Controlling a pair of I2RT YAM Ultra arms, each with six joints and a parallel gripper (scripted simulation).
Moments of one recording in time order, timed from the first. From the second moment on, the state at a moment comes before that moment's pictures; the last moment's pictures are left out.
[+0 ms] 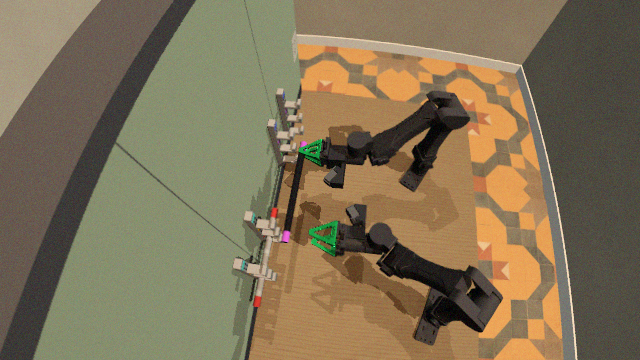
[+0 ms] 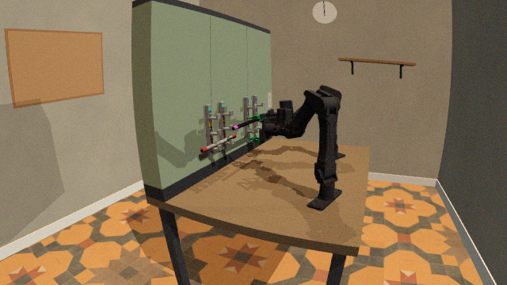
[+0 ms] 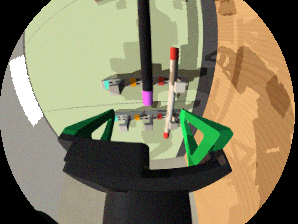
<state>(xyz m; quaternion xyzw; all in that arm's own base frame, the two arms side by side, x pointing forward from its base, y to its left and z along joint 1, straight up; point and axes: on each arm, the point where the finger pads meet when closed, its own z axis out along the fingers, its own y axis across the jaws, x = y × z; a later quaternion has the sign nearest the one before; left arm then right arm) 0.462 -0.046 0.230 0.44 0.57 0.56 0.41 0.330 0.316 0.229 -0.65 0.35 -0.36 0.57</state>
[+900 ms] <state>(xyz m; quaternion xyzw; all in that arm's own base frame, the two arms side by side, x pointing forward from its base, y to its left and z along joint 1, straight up) 0.461 -0.022 0.229 0.44 0.57 0.56 0.40 0.330 0.316 0.231 -0.65 0.35 -0.36 0.57</state>
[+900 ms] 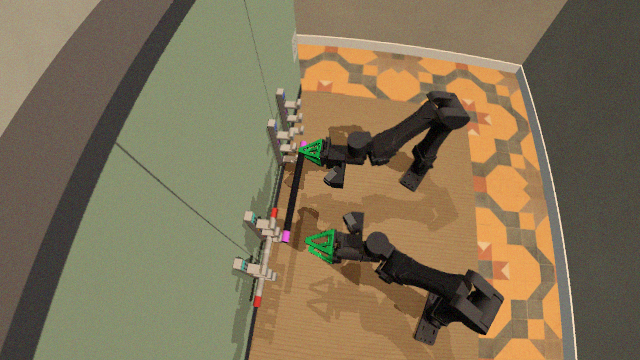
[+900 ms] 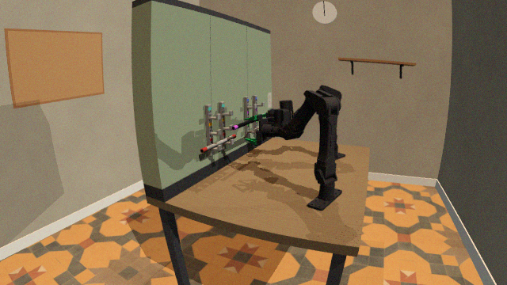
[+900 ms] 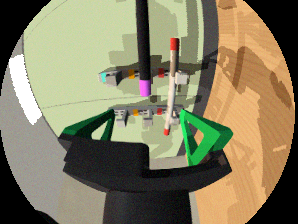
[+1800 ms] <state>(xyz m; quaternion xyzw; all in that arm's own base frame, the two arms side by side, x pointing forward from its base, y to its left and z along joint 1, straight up) 0.460 0.000 0.228 0.44 0.57 0.56 0.41 0.330 0.316 0.237 -0.64 0.35 -0.36 0.58</state>
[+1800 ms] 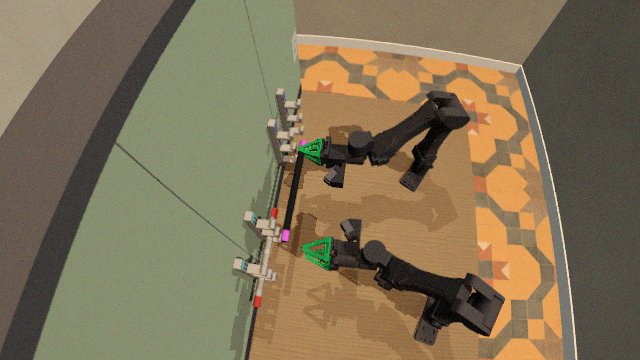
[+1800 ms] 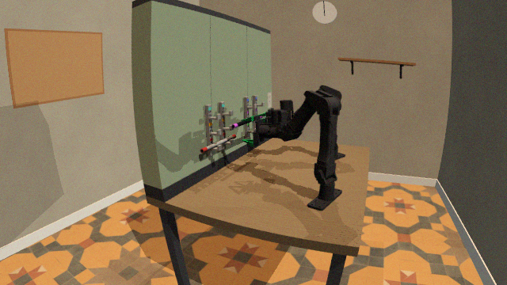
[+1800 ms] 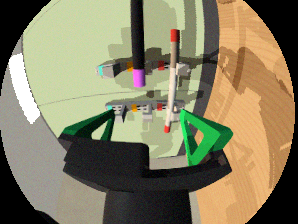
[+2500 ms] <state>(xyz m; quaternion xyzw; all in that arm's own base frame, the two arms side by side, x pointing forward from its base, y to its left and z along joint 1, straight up) 0.460 0.011 0.227 0.44 0.57 0.56 0.41 0.329 0.315 0.229 -0.64 0.35 -0.36 0.58</state>
